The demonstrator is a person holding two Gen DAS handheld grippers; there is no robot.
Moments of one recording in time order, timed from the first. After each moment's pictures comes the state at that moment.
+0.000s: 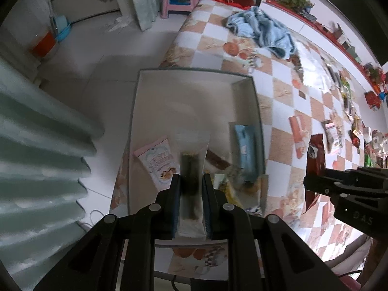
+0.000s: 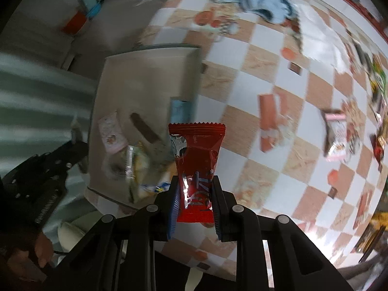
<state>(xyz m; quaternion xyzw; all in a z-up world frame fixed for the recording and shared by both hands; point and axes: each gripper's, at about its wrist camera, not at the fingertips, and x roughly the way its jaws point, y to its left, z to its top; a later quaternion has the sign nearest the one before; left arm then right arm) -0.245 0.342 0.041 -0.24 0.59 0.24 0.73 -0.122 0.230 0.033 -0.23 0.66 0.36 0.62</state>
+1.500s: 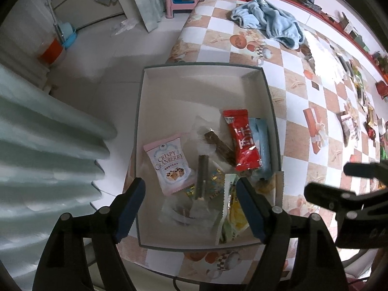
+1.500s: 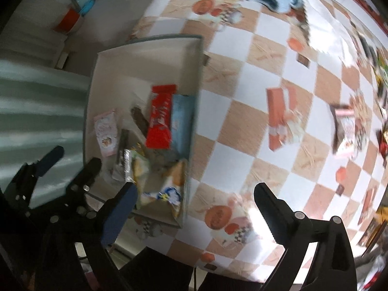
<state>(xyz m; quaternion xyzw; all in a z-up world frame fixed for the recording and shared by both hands) -0.235 0.329 0.029 -0.20 0.60 0.27 0.73 -0.115 0.223 0.014 -0.23 0.69 0.32 0.61</state>
